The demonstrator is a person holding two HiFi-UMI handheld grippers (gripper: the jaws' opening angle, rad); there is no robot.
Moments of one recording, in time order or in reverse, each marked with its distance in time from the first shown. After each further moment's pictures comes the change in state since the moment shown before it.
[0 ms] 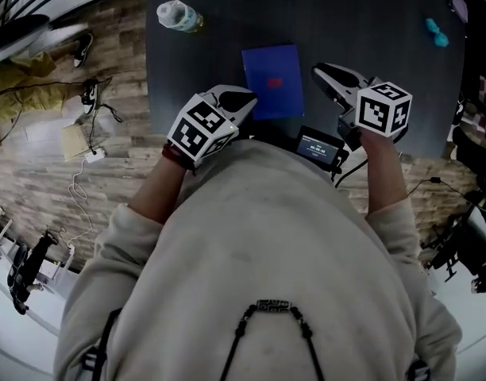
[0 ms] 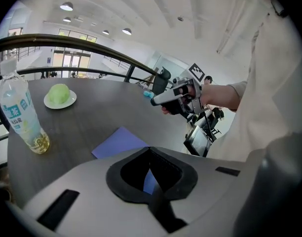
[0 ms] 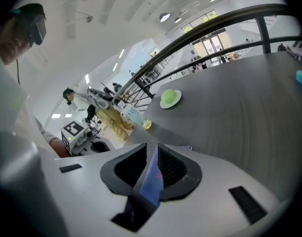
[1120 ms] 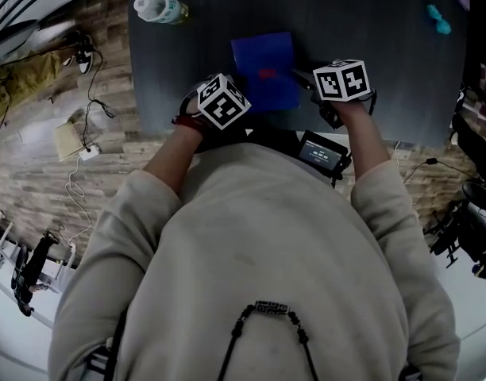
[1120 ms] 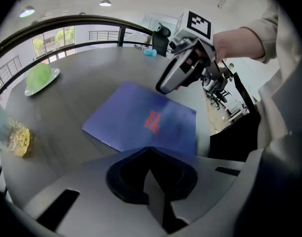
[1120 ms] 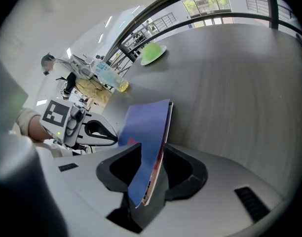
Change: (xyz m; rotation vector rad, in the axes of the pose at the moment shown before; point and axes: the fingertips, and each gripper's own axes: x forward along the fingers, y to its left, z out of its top) left arm 0.091 0.058 -0.093 0.188 0.391 0.125; right arm 0.080 -0.078 -0.106 0.024 0.328 -0.114
